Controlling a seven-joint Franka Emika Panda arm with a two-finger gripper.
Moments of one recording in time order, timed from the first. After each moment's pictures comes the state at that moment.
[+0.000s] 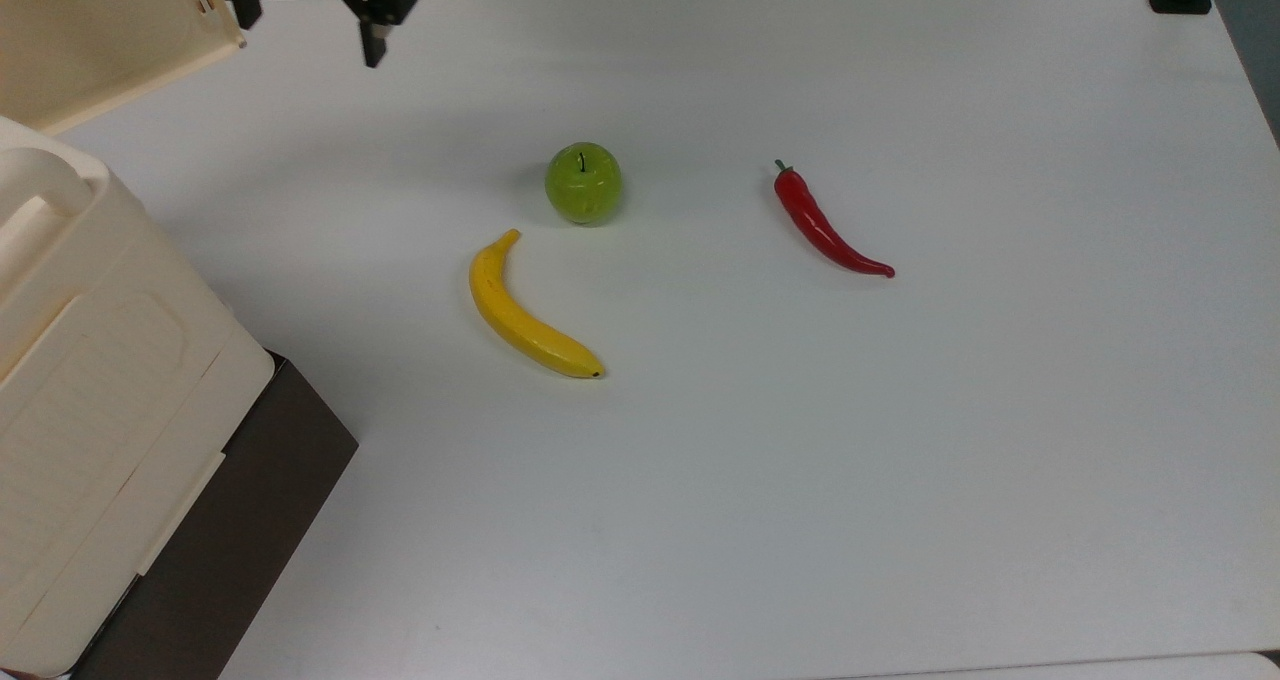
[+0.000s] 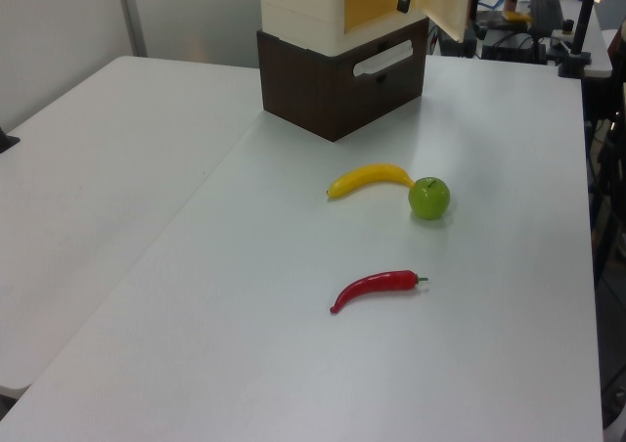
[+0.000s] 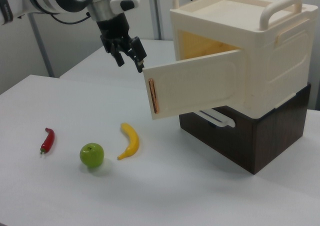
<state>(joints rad) -0.04 0.20 -0.06 -1.33 -0.08 1.72 0.13</state>
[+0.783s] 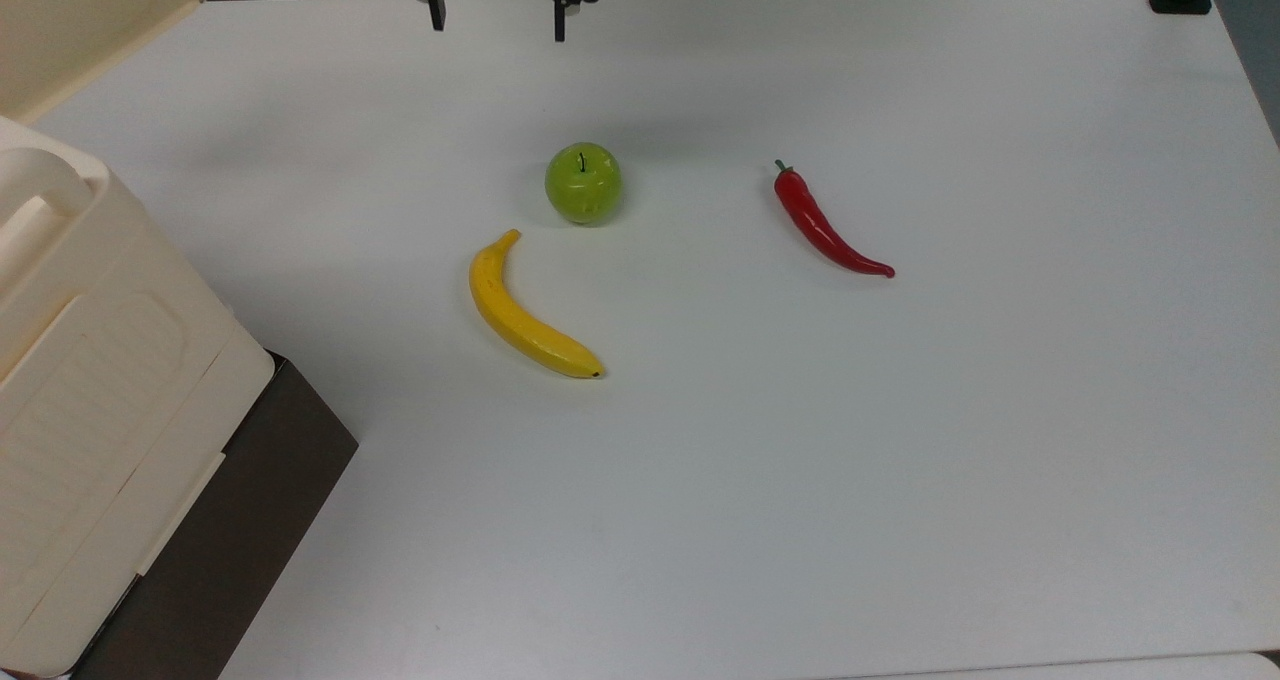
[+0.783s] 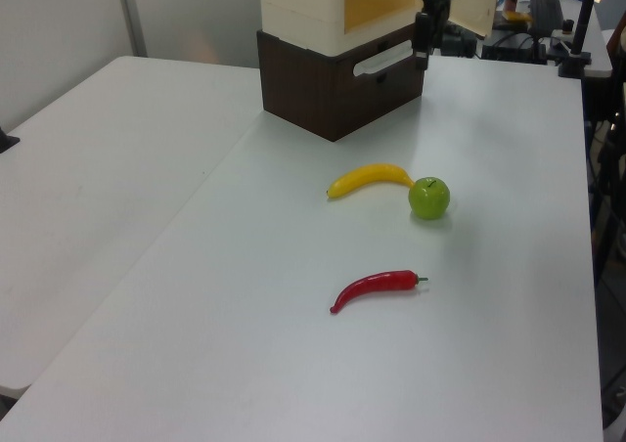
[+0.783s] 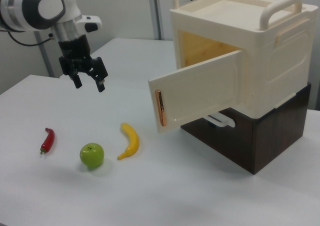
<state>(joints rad) 0.06 0.04 0.02 -1.63 -0.07 1.71 0.06</state>
